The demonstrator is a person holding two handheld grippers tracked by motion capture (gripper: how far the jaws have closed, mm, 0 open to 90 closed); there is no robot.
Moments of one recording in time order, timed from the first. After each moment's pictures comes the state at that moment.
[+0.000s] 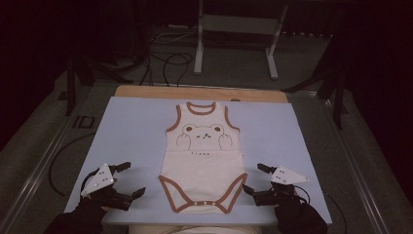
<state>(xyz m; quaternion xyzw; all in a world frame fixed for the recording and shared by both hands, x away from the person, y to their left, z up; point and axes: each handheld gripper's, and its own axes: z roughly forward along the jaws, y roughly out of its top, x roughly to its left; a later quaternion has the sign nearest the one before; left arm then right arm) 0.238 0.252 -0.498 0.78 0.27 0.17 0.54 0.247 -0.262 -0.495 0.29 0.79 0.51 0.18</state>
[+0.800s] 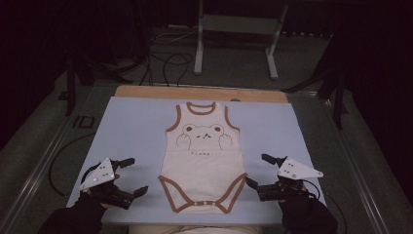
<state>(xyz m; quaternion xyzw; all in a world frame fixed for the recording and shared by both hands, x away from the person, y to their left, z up) 0.240 0.241 -0.460 0.79 0.24 0.15 0.55 0.241 -0.256 -0.432 0.27 0.78 0.52 0.21</state>
